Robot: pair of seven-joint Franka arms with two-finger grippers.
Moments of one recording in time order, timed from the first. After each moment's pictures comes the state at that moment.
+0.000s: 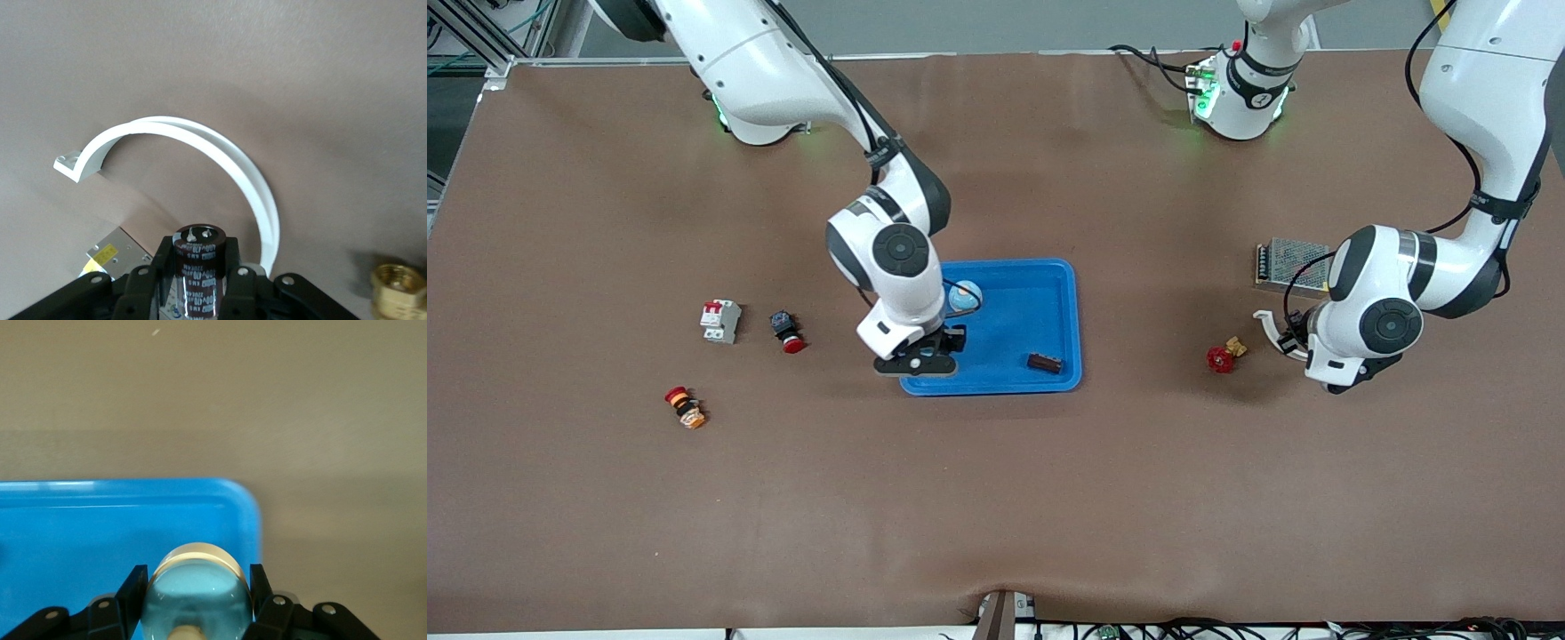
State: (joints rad) left arm 0.34 0.50 -0.39 -1.99 0.41 2.08 -0.80; right arm 0.54 0.61 0.07 -1.63 -0.17 2.26 0.67
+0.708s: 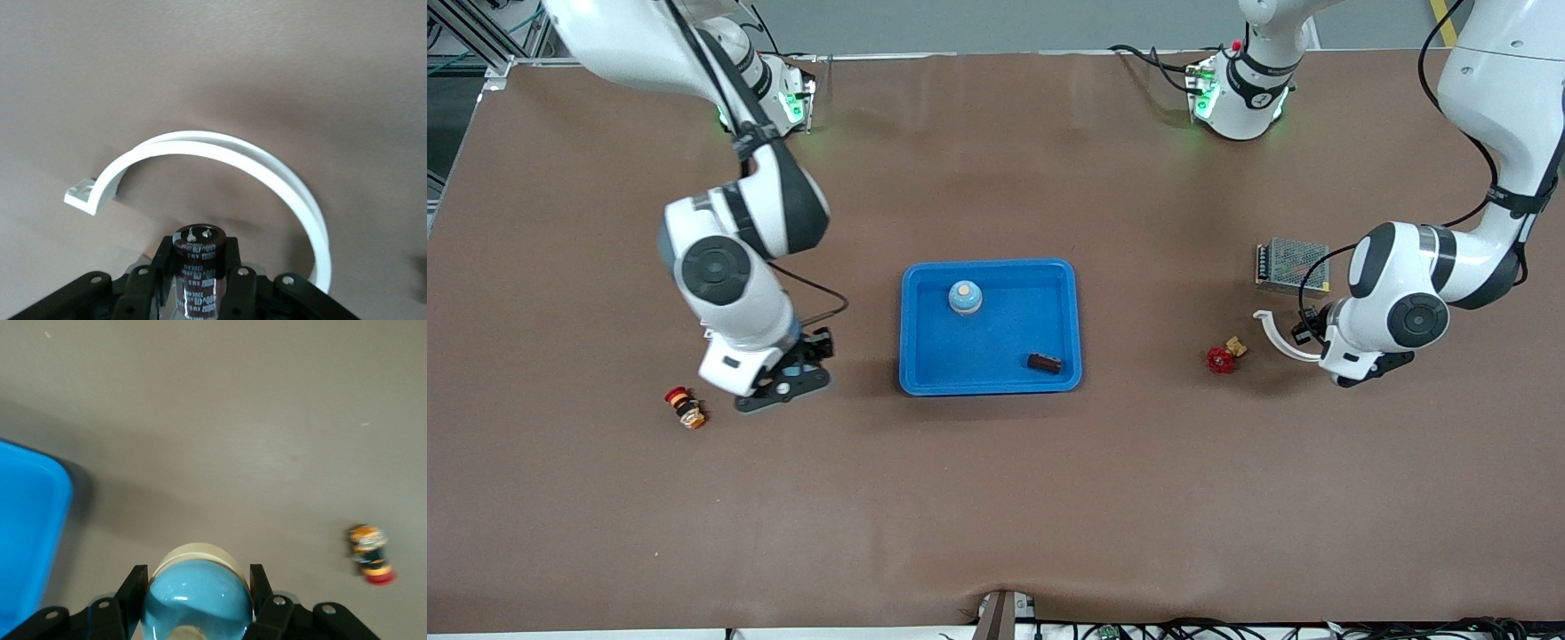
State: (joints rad) left arm 0.41 0.50 -0.39 -2.04 0.41 2.16 -0.65; right arm 0.26 0.41 0.07 -1.66 -0.17 2.06 -0.02
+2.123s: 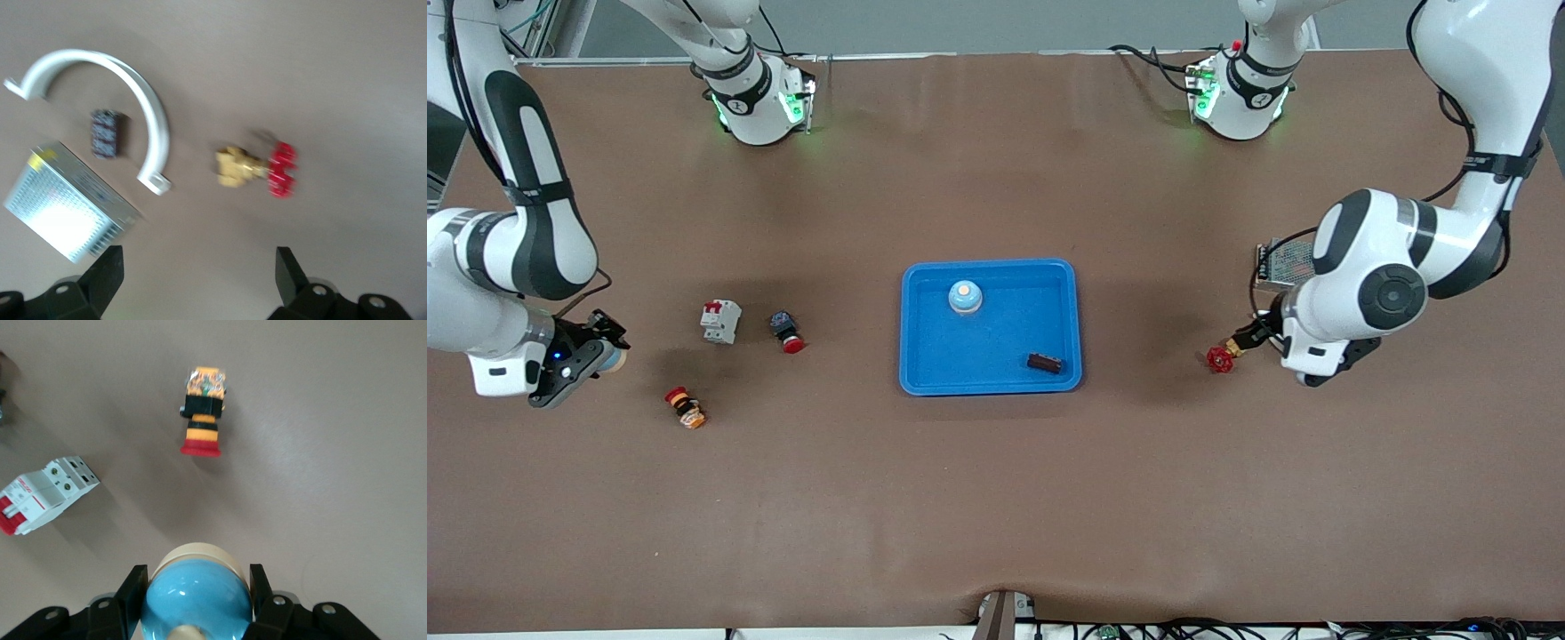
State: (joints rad) left arm 0.38 0.40 -0.63 -1.90 0.22 1.96 -0.96; right arm -0.28 0.38 0.07 -1.93 -0.08 2.23 -1.01
